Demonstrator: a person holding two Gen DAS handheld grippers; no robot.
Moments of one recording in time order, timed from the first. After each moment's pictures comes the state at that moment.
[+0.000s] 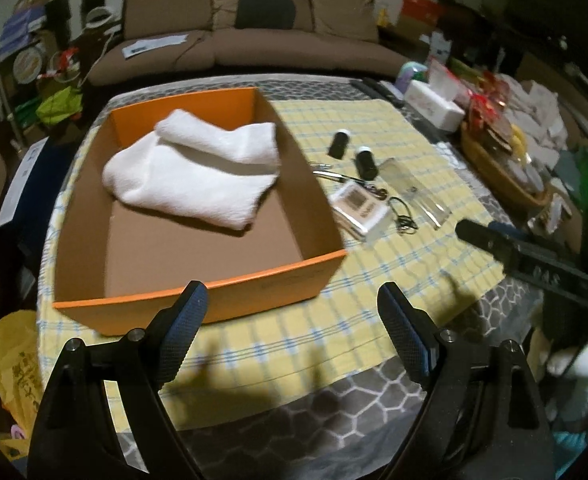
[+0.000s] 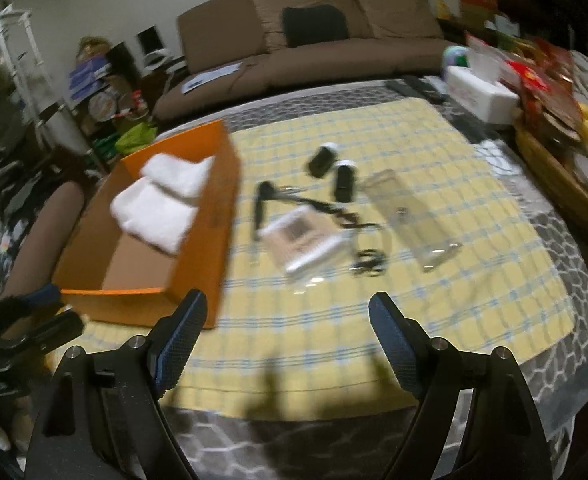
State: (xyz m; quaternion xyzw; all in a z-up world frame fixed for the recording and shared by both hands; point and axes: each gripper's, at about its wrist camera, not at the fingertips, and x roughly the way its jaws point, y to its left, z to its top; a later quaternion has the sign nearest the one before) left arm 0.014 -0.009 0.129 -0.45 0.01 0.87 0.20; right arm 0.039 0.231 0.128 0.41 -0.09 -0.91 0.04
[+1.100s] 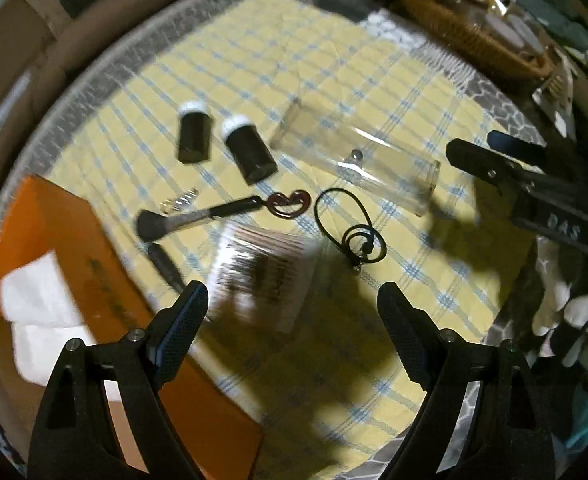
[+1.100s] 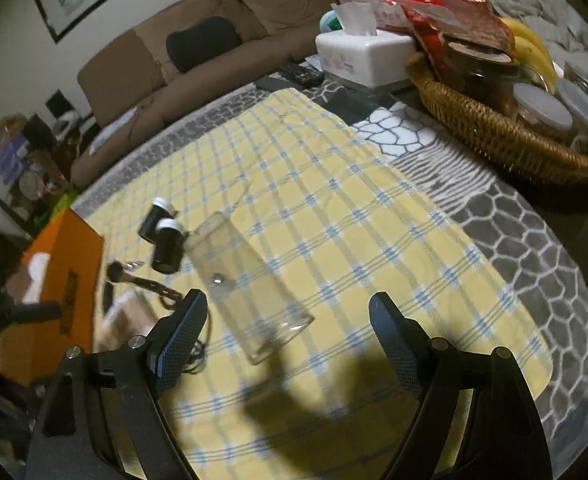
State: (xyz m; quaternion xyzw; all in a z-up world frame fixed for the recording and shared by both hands) left arm -0.112 0.201 0.068 -0.57 0.25 0.72 0.31; right arm -0.031 0.379 0.071 0.42 -0.18 -0.89 -0.06
